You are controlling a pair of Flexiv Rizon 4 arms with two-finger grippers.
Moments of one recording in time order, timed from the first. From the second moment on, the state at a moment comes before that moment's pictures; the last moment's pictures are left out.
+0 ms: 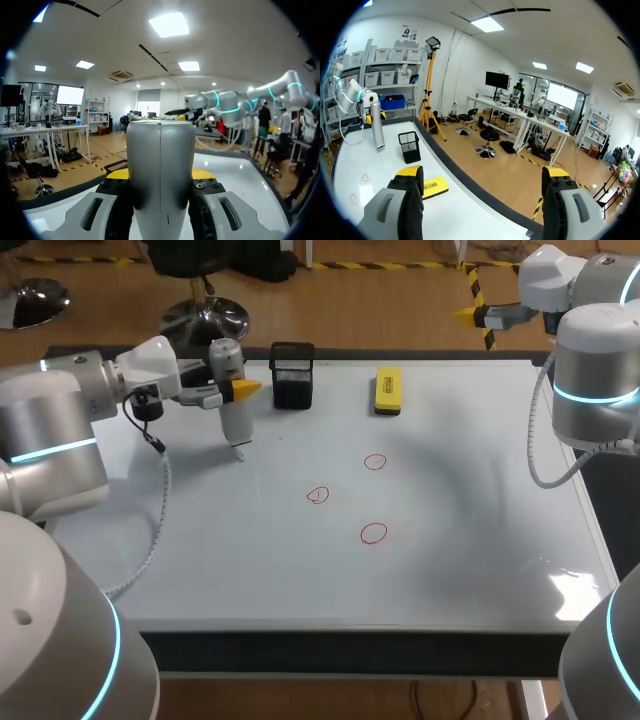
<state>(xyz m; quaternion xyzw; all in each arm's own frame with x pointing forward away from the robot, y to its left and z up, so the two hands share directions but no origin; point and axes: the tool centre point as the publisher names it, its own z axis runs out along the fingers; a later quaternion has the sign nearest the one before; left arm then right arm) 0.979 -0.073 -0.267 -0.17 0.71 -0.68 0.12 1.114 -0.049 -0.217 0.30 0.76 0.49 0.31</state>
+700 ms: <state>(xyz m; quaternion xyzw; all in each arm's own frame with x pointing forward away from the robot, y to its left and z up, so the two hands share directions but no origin) 0.977 -0.071 -0.267 -0.17 0.70 -0.68 0.12 1.114 -0.049 -0.217 0.30 0.76 0.49 0.31</state>
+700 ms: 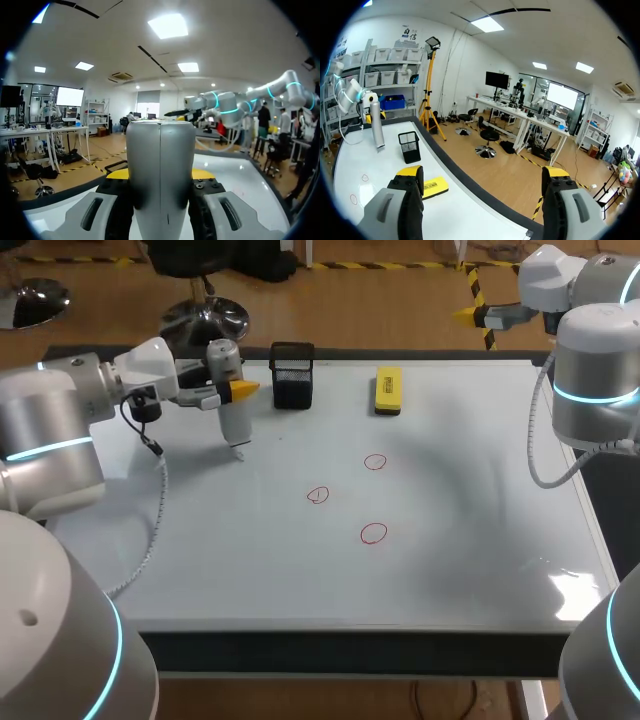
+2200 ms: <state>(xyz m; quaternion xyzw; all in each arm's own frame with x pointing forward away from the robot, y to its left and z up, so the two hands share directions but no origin) 0.977 -0.071 -0.266 -0.17 0.70 -0.68 0.12 1.120 0.008 -0.225 0.17 0.82 0.49 0.25</state>
